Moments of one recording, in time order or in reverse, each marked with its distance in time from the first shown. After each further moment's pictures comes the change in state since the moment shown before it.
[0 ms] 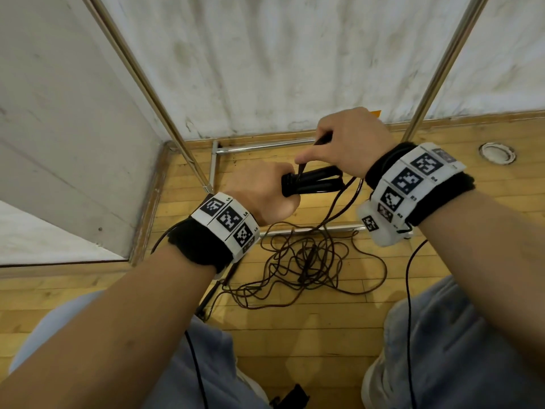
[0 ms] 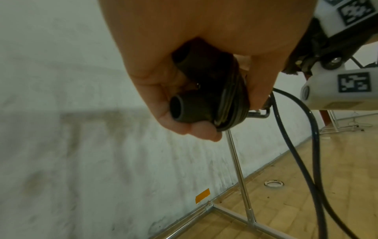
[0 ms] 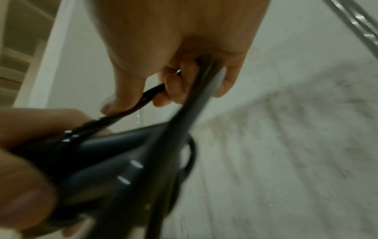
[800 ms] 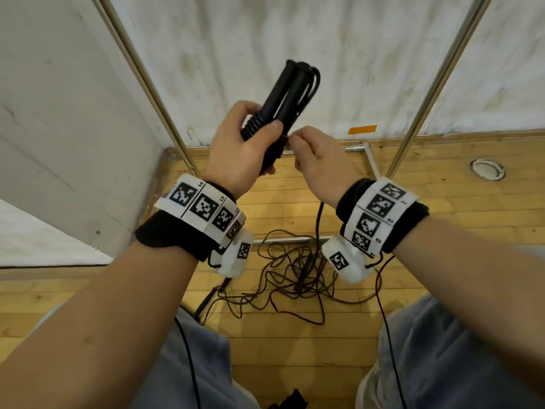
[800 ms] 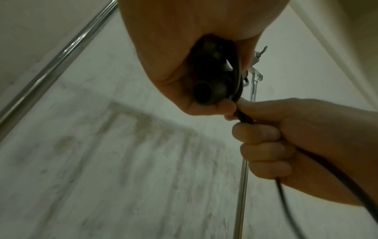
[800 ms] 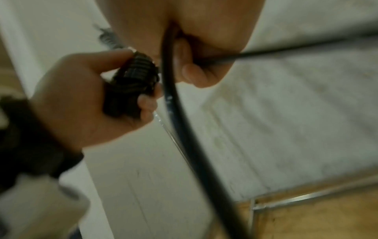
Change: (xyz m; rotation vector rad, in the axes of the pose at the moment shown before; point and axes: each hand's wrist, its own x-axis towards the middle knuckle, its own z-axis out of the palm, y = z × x) left_hand -0.007 0.008 -0.055 -1.077 0.420 -0.110; right_hand -0.009 -0.029 0.036 0.611 0.163 -0.014
